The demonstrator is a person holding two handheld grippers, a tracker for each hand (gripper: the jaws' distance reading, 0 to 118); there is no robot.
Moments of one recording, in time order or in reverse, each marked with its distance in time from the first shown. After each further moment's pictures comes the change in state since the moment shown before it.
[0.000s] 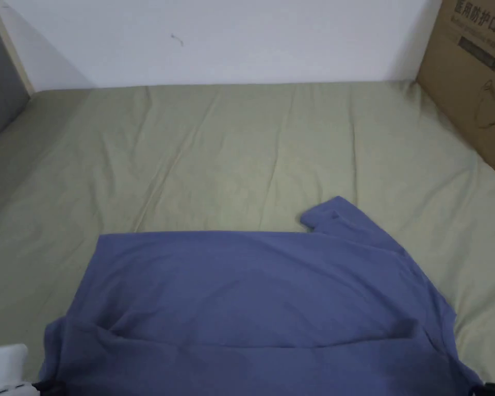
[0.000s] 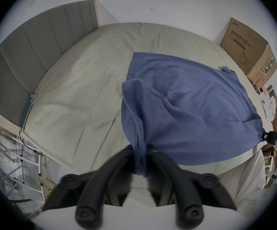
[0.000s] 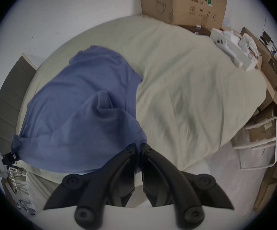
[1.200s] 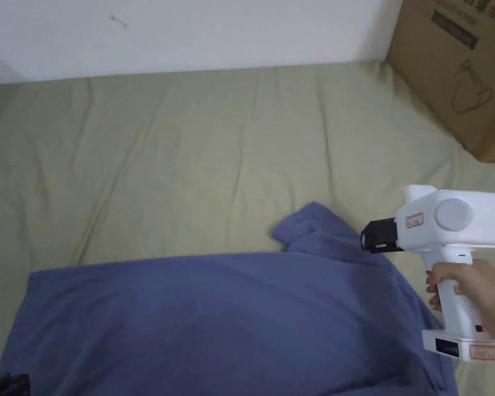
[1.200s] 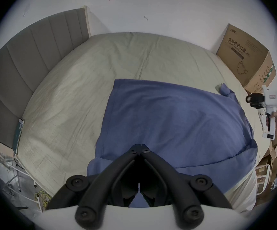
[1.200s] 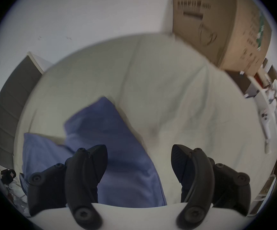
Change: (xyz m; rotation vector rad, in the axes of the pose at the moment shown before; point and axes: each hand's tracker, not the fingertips) left arm 0.044 0.103 -0.034 0.070 -0.063 0.003; right arm -0.079 0.275 -0.146 0.006 0.060 0.174
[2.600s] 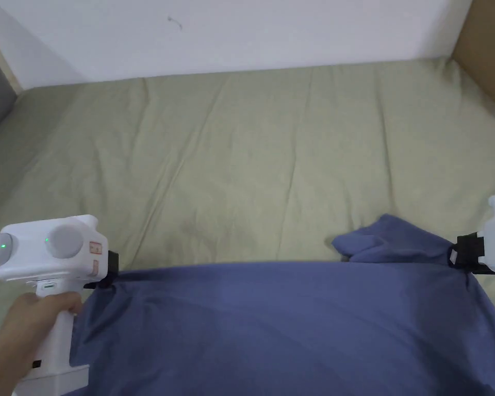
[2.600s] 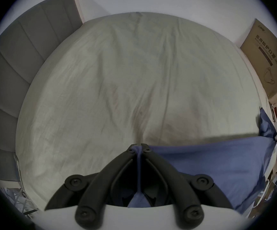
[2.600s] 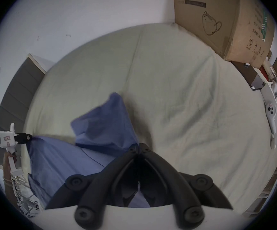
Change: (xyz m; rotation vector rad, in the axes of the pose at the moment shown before) left arm -0.009 0.156 -0.138 -0.149 0.074 -0.002; right arm -0.005 -0.010 0.060 0.070 0.085 -0.033
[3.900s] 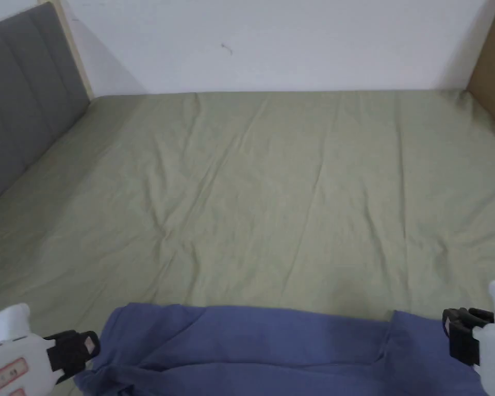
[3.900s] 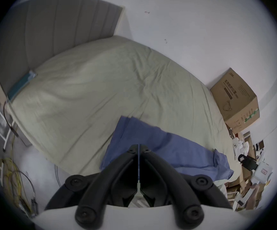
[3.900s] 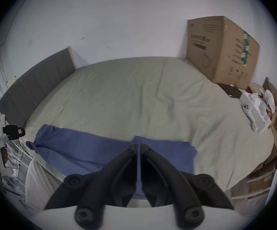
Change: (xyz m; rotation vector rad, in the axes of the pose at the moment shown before) left arm -0.102 -0.285 0.177 0.264 -0.274 0.374; right arm -0.104 -0.224 0.147 0.251 -0.010 0.237
